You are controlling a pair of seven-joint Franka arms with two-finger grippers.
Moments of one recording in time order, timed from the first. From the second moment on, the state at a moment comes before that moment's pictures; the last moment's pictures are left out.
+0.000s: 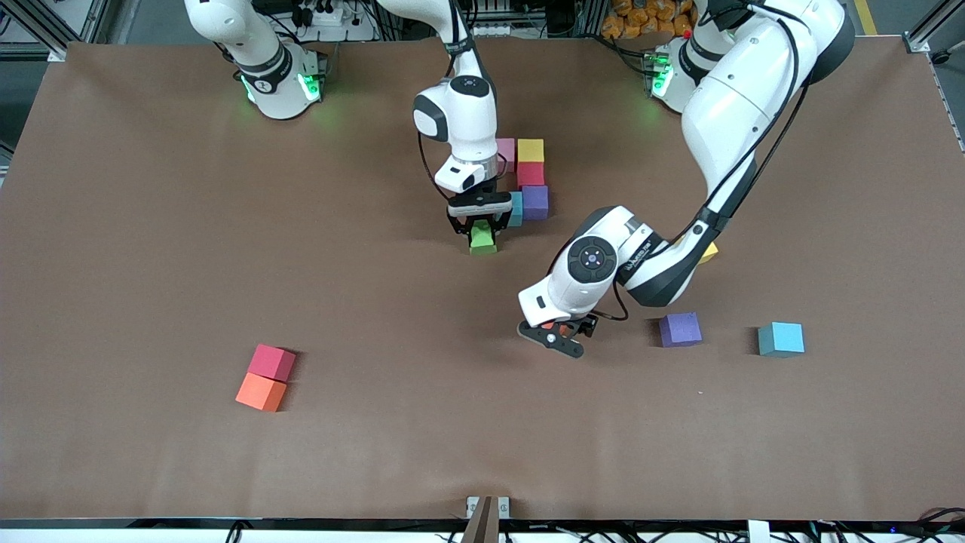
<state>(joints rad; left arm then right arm) -0.18 0.86 -0.49 -1.46 0.43 2.26 -0.35 1.78 0.82 -0.83 -2.01 0.44 2.84 0.71</state>
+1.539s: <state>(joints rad) -0.21 0.71 -0.45 -1.47 0.45 2.14 -0.40 1.76 0.81 -0.87 -2.00 0.45 2.84 0.74</state>
